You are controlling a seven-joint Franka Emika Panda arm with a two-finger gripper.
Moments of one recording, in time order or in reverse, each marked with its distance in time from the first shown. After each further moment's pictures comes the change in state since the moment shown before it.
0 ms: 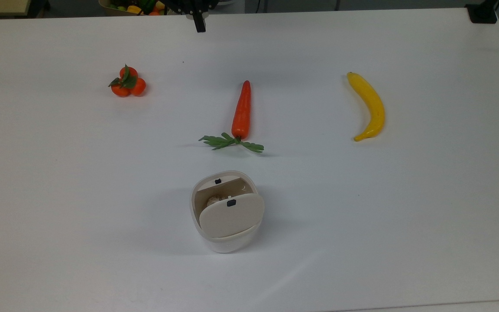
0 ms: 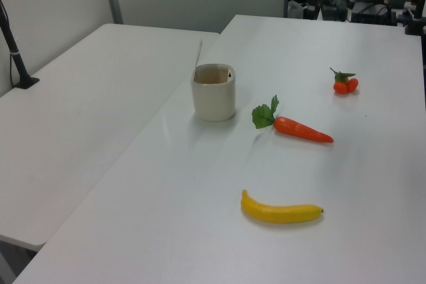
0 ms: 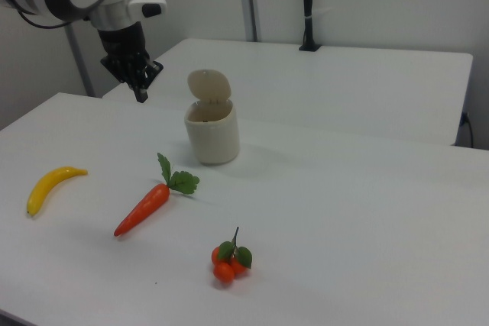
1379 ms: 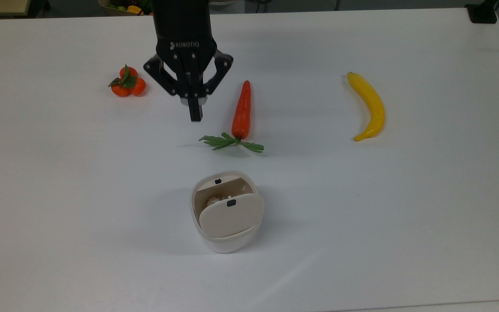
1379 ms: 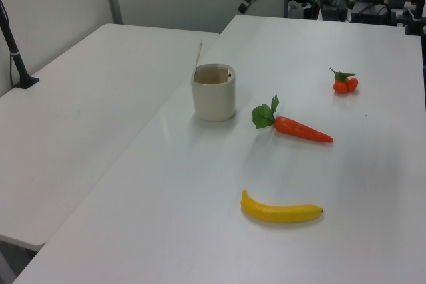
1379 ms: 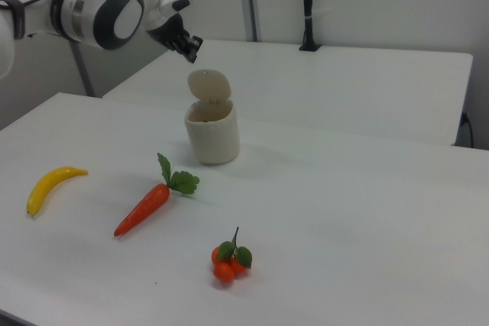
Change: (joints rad) arm 0.015 0.254 0.002 0.129 0.033 0.599 0.112
